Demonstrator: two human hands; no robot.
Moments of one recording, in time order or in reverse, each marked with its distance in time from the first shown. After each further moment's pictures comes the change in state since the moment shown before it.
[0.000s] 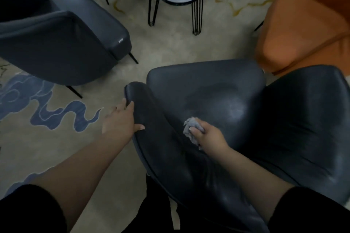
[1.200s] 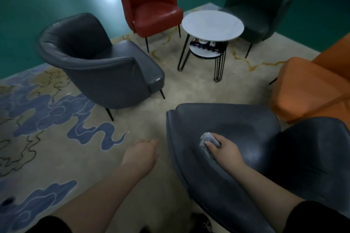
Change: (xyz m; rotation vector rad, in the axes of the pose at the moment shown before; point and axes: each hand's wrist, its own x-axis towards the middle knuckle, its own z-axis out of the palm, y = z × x) left_hand -0.122 -0.069 -0.025 -0.152 0.163 0.114; right_hand -0.058 -0.080 0.015 -0.261 0.168 -0.310
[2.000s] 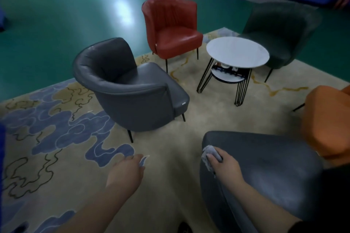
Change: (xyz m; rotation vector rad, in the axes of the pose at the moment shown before) left_hand 0.031 -0.213 -0.051 -0.088 0.134 -0.176; right_hand 0.073 -0.147 0.122 0.149 0.019 0.012
